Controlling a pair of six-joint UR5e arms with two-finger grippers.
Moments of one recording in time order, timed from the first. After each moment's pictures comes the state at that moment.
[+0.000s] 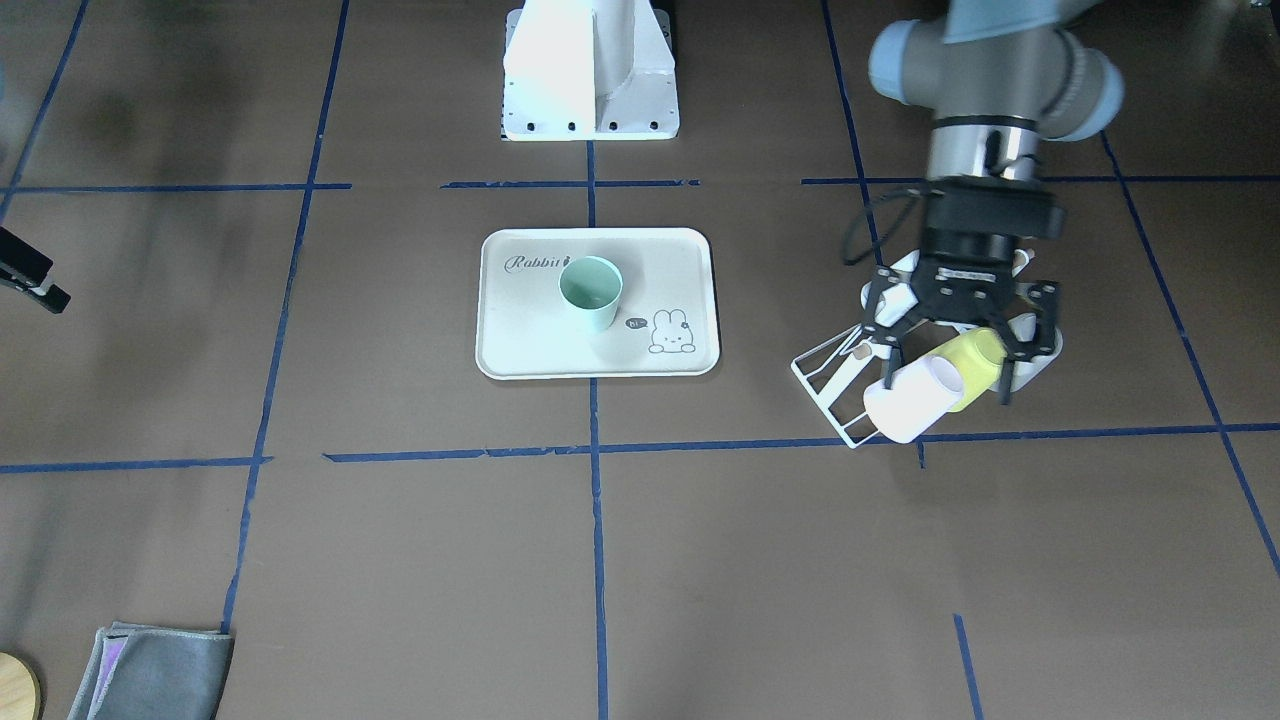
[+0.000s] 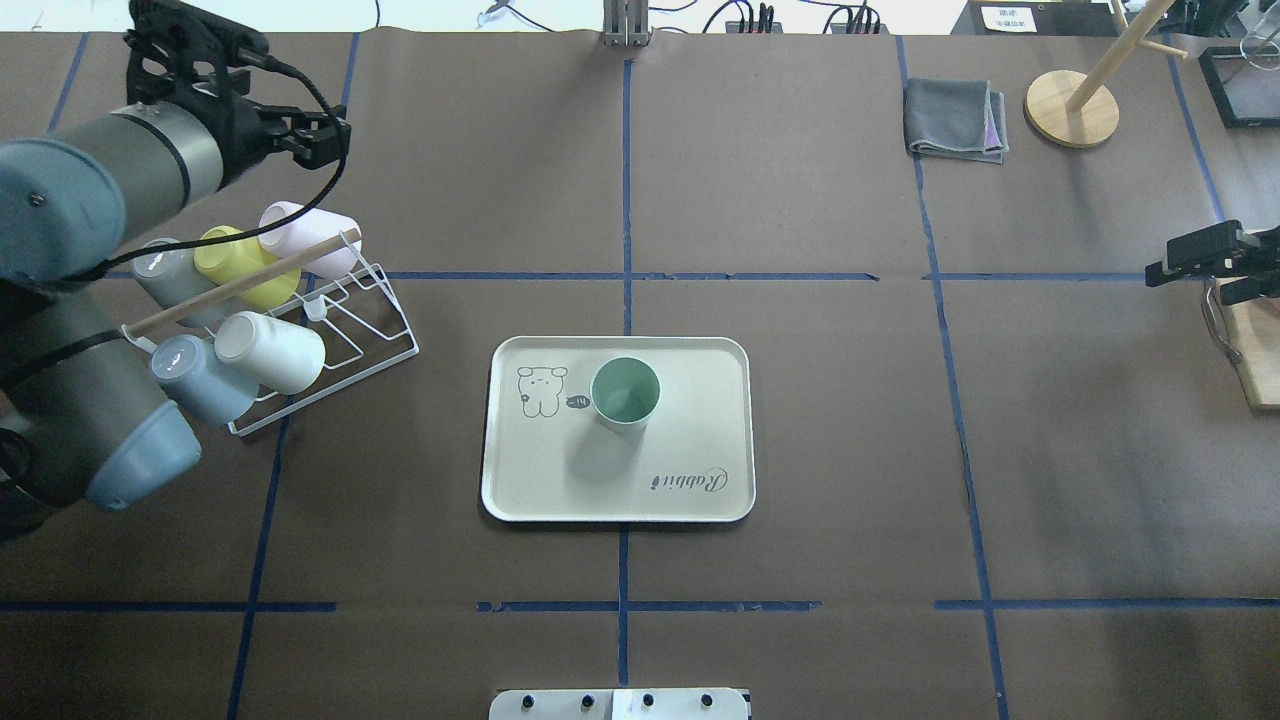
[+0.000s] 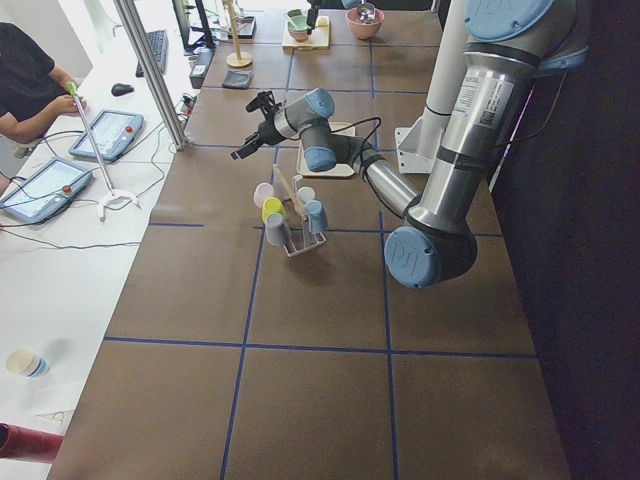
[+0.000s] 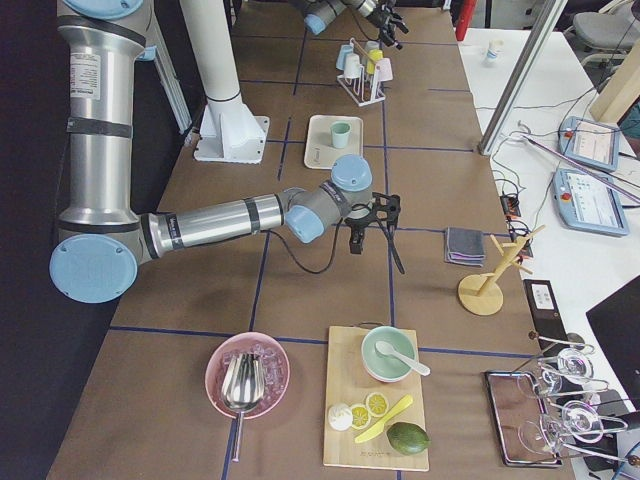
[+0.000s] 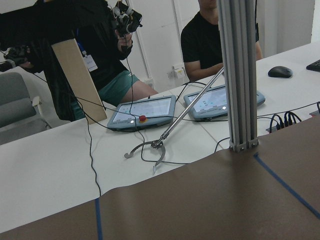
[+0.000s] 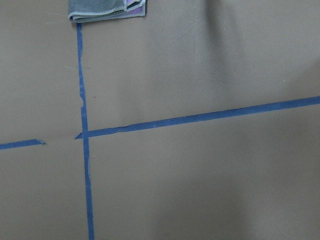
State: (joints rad) left arm -0.85 -1.86 -1.85 -2.15 -1.46 -0.68; right arm 1.21 -1.64 1.83 -1.09 2.34 0.86
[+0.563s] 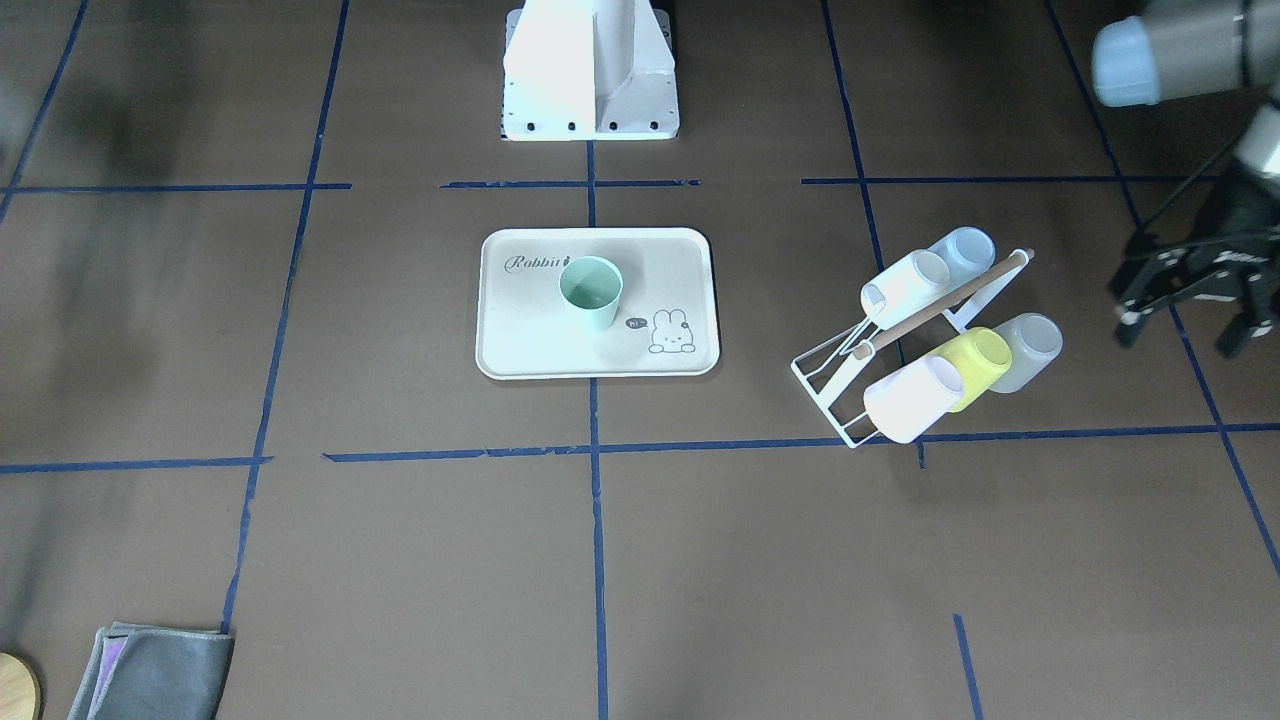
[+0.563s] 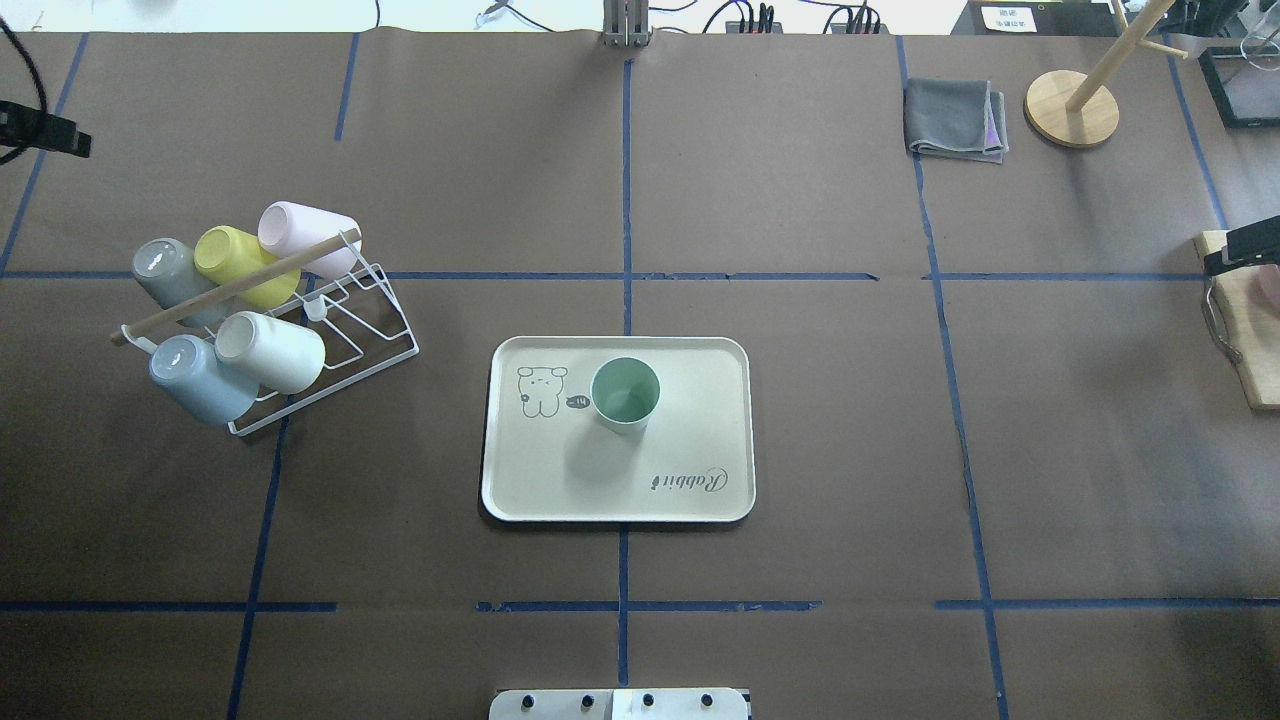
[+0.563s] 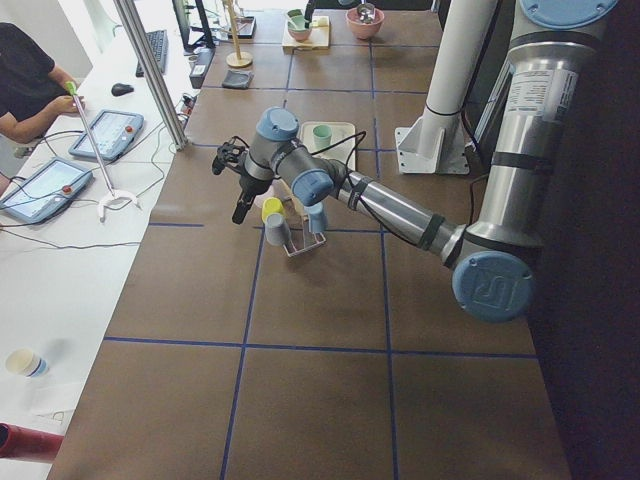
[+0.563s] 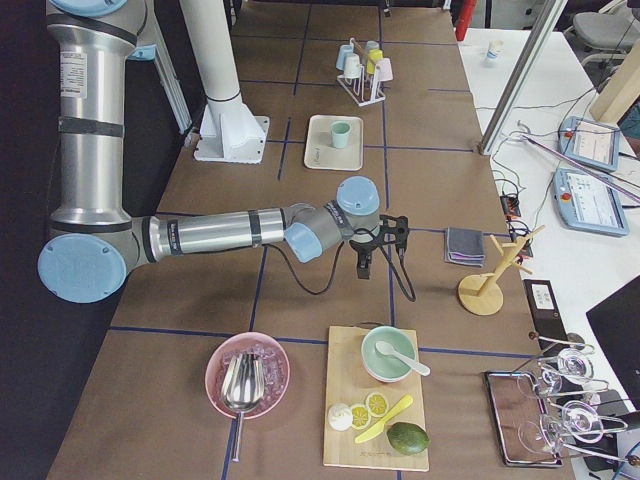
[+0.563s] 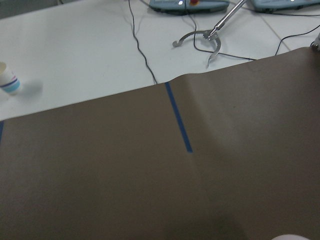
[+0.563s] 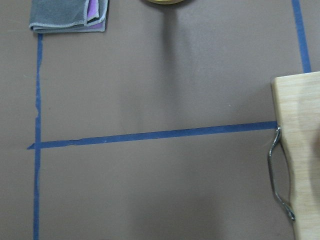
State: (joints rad) left arm -1.27 -1.66 -1.87 -1.92 -2.14 -0.50; right arm 1.31 -1.64 1.75 -1.14 2.36 0.65
